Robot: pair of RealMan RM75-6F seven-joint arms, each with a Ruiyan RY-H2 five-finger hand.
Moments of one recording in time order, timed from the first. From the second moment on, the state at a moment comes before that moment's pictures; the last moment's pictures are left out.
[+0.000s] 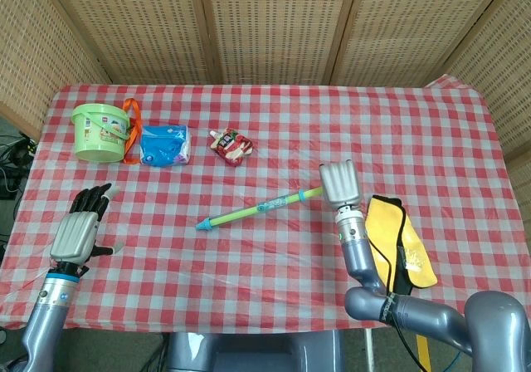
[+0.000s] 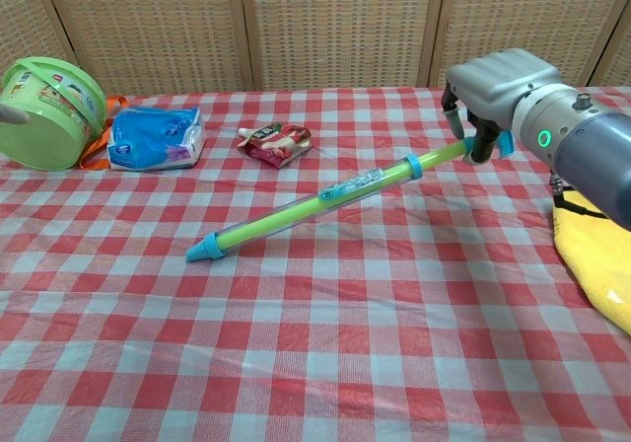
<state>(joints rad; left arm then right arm) -0.30 -1.33 -0.14 -1.68 1.26 1.25 0.22 0.83 -1.73 0.32 -1.35 -0.84 1.21 -0.95</state>
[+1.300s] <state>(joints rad) -0.60 -1.71 -0.30 -1.49 0.89 1.11 0.42 0.89 -1.82 0.39 -1.35 -0.75 1.36 -1.05</state>
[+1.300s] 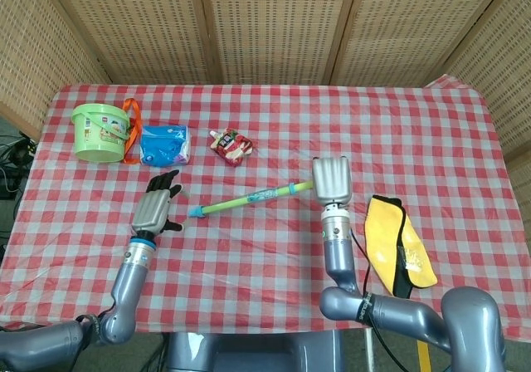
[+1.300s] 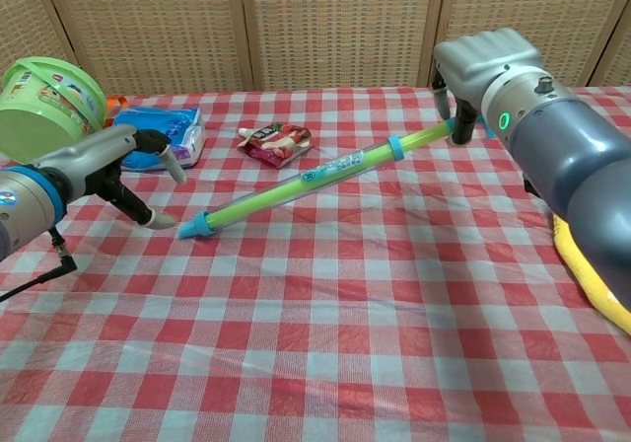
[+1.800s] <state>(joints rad) -0.67 -1.81 -0.32 -1.37 0.83 1.11 0.47 0.88 -1.81 0.38 -1.37 -0.74 1.36 -1.05</state>
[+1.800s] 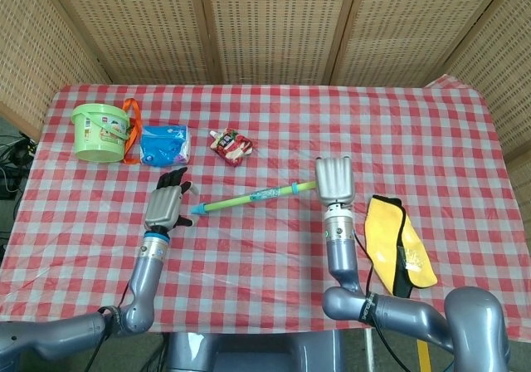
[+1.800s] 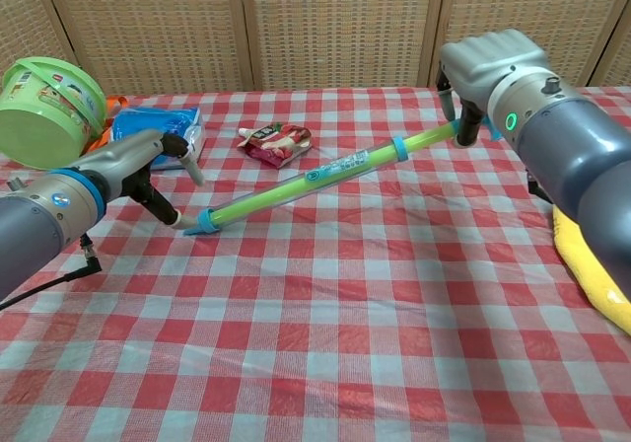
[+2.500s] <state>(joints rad) -0.75 -1.90 -0.35 -1.29 0.76 1.10 0.53 0.87 -1.79 0.38 -1.40 -0.72 1.37 -1.06</state>
